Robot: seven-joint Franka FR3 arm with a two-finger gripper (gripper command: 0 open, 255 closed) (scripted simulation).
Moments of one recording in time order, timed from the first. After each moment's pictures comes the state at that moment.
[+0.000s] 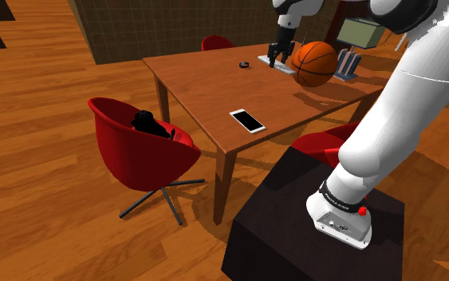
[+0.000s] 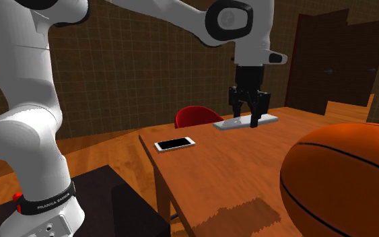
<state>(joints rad) -0.37 0.09 -0.29 -1.83 0.04 1.93 -0.34</state>
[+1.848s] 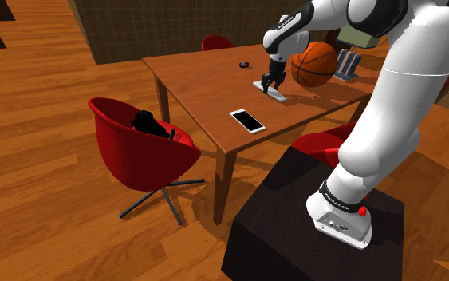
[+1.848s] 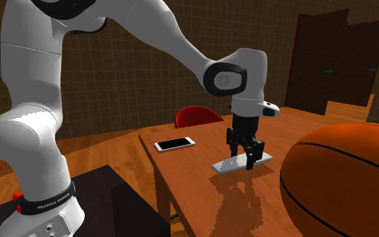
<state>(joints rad) -0.38 0.22 -0.28 -2.03 0.09 2.25 -0.38</state>
